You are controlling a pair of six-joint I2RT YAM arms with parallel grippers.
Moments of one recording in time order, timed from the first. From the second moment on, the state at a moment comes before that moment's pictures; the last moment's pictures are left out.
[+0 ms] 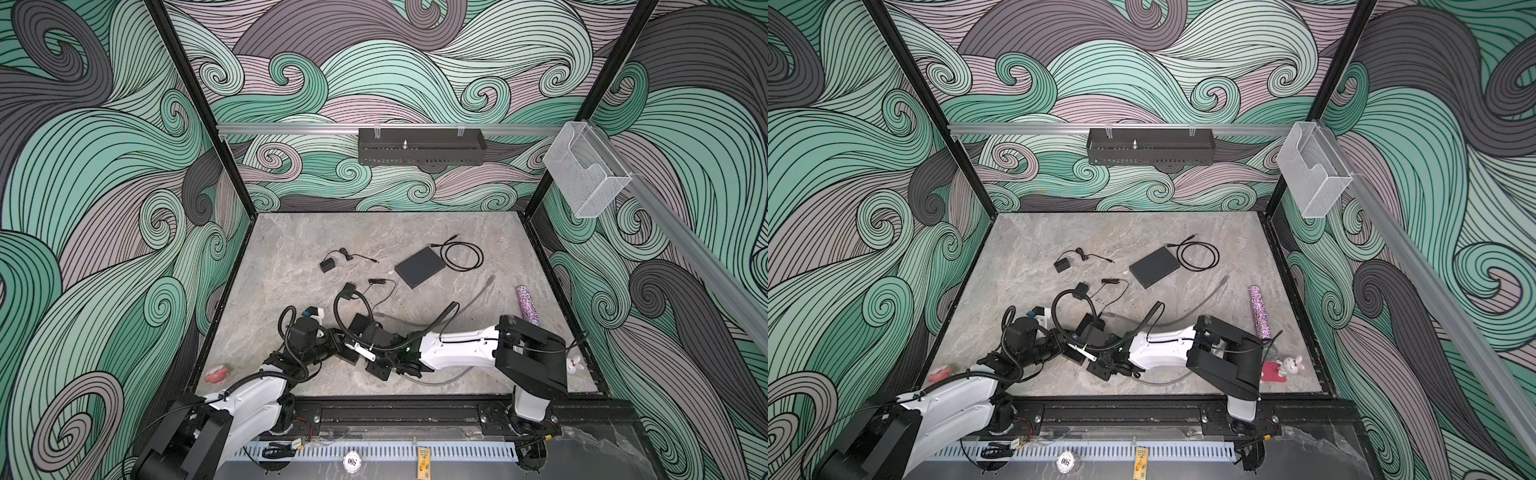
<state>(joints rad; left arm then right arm) -0.41 1.00 0.07 0.20 0.29 -0.92 1.24 1.82 0.99 -0.19 0.05 0.00</state>
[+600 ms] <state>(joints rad) -0.42 1.00 0.07 0.22 0.24 -0.92 1.21 1.87 1.09 -0.29 0.02 -0.05</state>
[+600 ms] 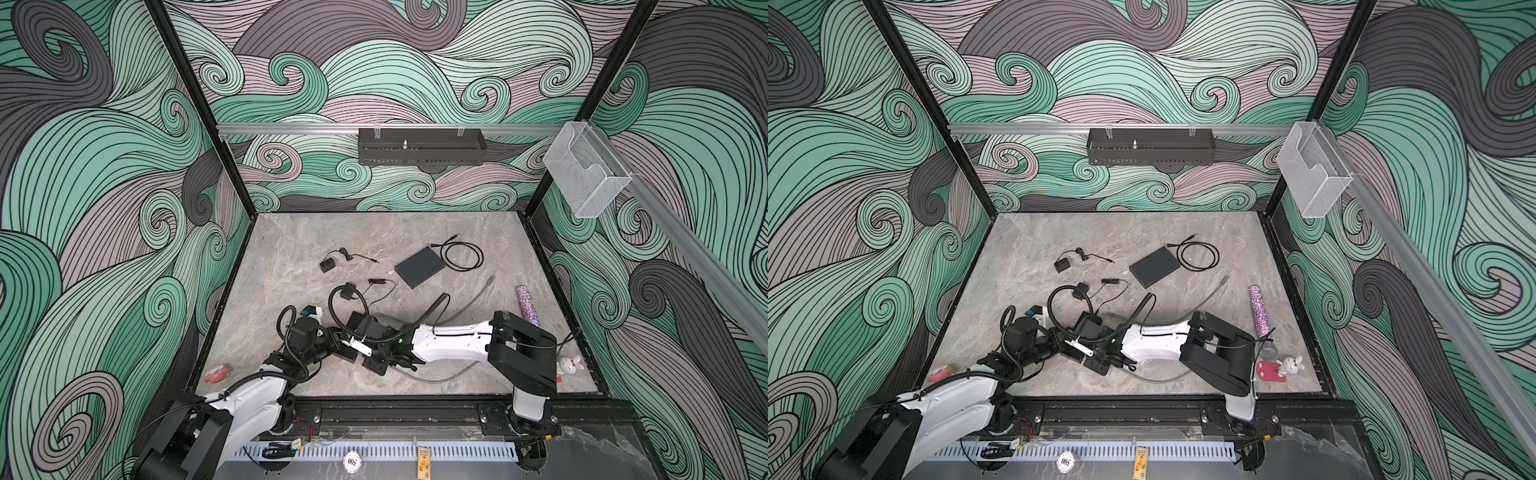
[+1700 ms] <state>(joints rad) -0.50 1.05 0.11 0.24 0.07 -0.92 1.12 1.89 1.10 -0.26 -0.14 -0.06</state>
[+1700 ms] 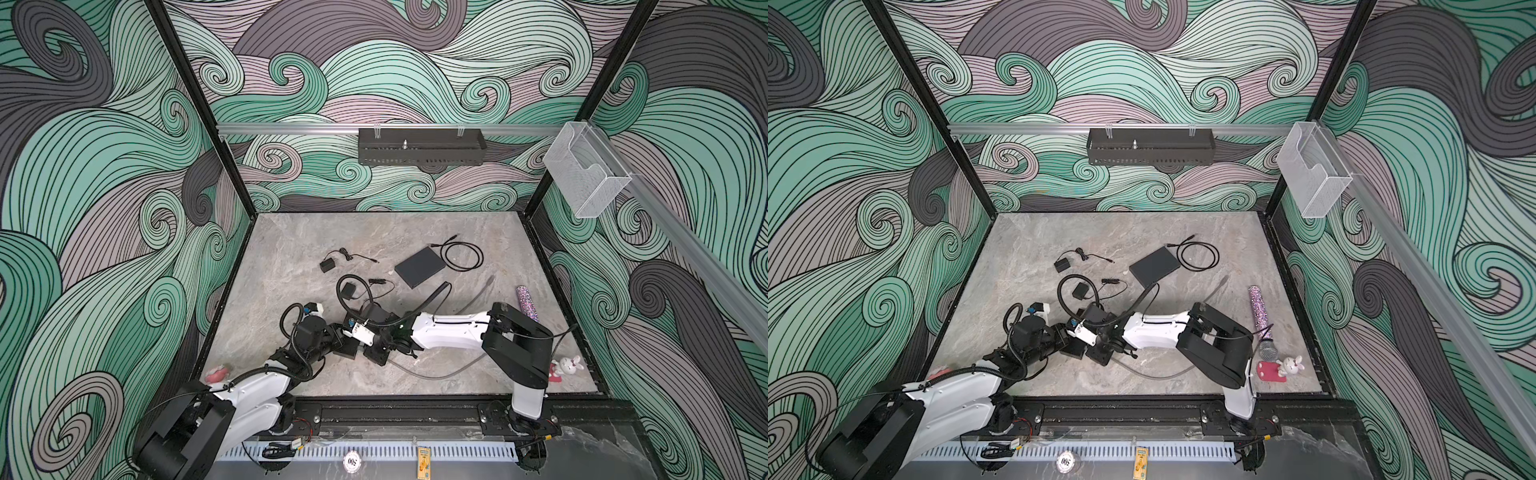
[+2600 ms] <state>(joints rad) -0.39 0.96 0.47 -0.41 0.24 -0.79 1.18 1.72 0.84 0.08 -0.02 0.05</state>
